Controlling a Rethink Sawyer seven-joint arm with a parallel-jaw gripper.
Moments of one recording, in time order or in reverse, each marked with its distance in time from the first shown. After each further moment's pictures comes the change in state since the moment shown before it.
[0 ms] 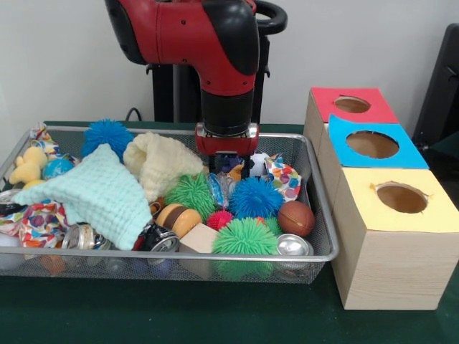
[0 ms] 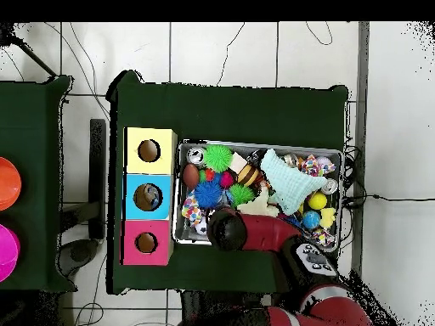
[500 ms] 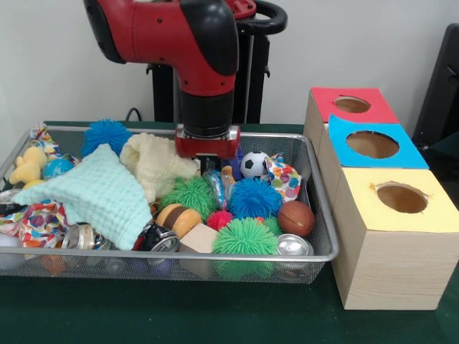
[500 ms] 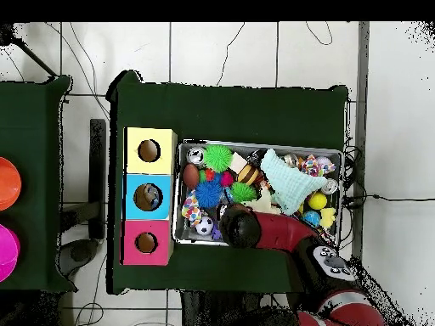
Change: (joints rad) arm -0.062 -0.019 0.012 -0.010 -0.007 0.002 0.000
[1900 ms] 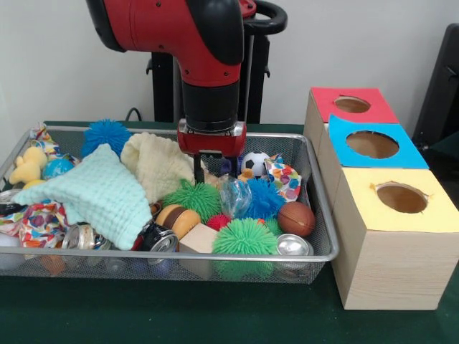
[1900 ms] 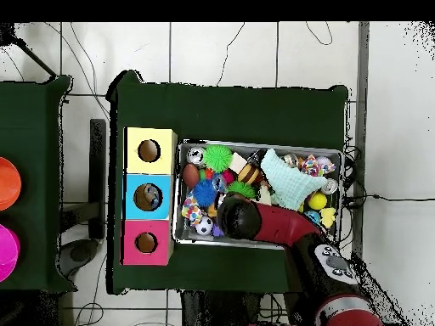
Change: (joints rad) arm 0.023 -0.049 0.008 -0.012 0.102 0.031 0.000
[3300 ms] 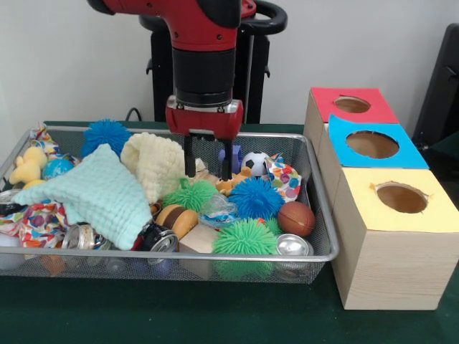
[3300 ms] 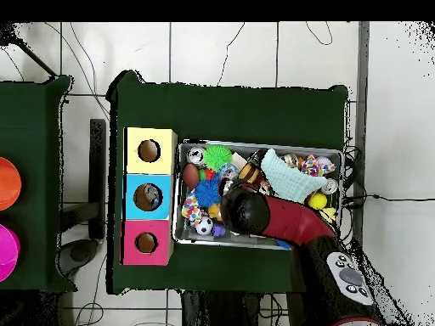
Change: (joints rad) arm 0.002 -0.112 0.001 0.001 0.068 0.018 0.000
